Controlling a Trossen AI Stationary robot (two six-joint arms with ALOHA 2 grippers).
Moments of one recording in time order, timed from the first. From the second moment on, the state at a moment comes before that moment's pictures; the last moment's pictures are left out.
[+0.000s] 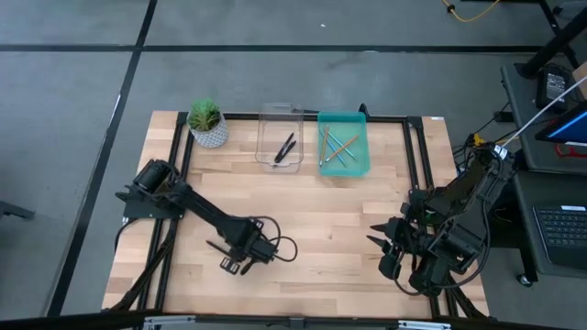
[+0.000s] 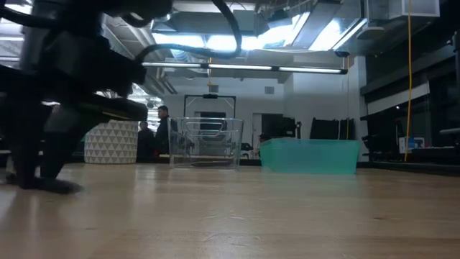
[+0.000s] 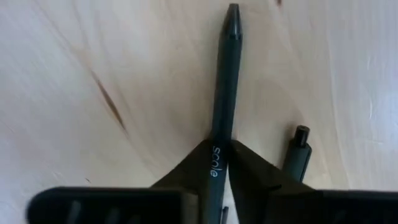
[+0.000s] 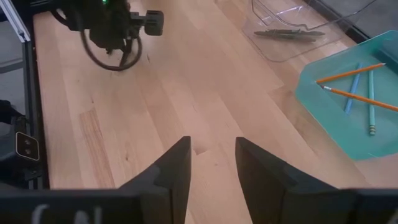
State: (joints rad) left arm -0.44 1.92 1.17 -0.84 0.01 -0.01; right arm 0.95 1.41 1.32 -1.22 0.85 1.29
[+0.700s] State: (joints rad) left arm -0.32 1.81 1.16 -0.80 -0.06 -0.07; right arm 0.95 1.41 1.32 -1.20 0.85 1.29
